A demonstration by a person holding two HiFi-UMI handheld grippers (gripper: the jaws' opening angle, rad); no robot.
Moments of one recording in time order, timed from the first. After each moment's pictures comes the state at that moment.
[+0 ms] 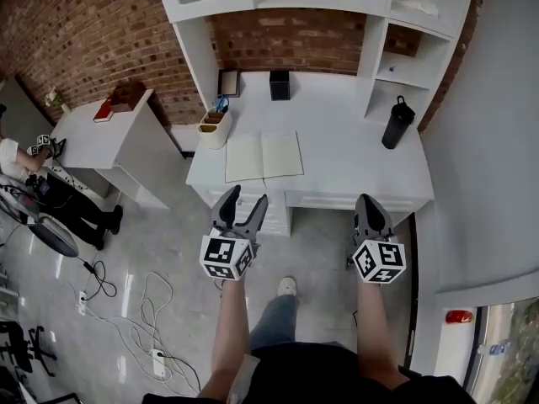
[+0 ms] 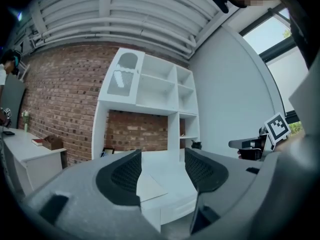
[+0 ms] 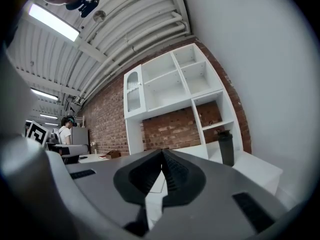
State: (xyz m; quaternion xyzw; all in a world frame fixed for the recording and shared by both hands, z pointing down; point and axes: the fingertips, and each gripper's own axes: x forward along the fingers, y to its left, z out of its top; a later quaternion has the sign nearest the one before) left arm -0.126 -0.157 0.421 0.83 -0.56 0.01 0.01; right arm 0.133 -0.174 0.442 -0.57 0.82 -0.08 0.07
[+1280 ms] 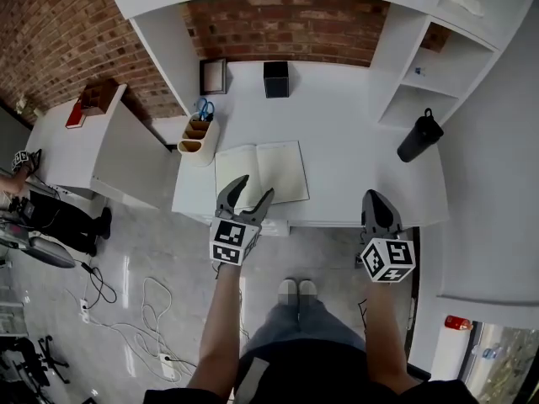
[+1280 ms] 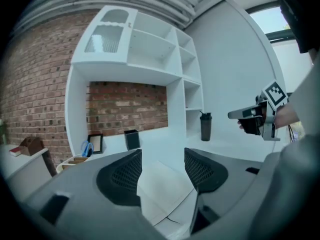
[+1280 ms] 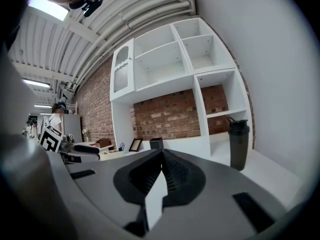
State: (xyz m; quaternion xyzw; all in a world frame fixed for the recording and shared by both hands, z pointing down) left arm -0.143 -0.357 0.513 0.86 -0.49 0.15 0.03; right arm 0.107 -0.338 0.481 -0.58 0.81 -0.11 -0.01
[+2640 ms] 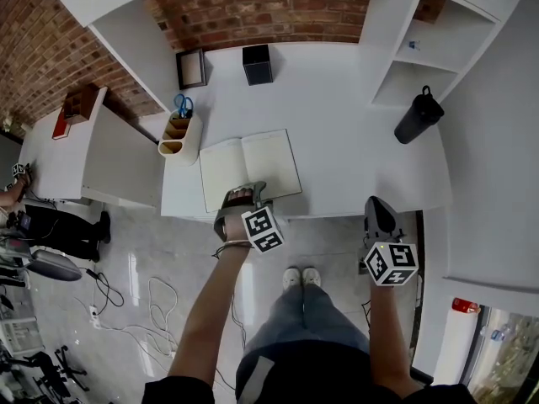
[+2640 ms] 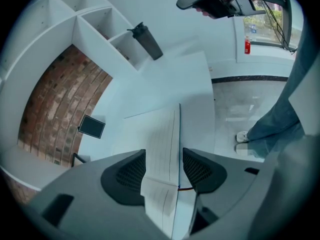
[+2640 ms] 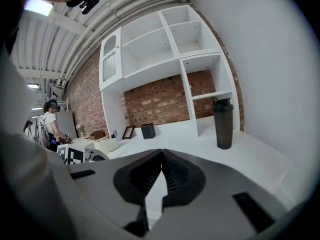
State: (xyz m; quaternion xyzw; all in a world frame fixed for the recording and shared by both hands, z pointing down) left arm -0.105 -0.365 0.686 0.74 -0.26 0.61 -0.14; right arm 0.142 -0.323 0.546 -0.60 0.78 -0.17 -0.05
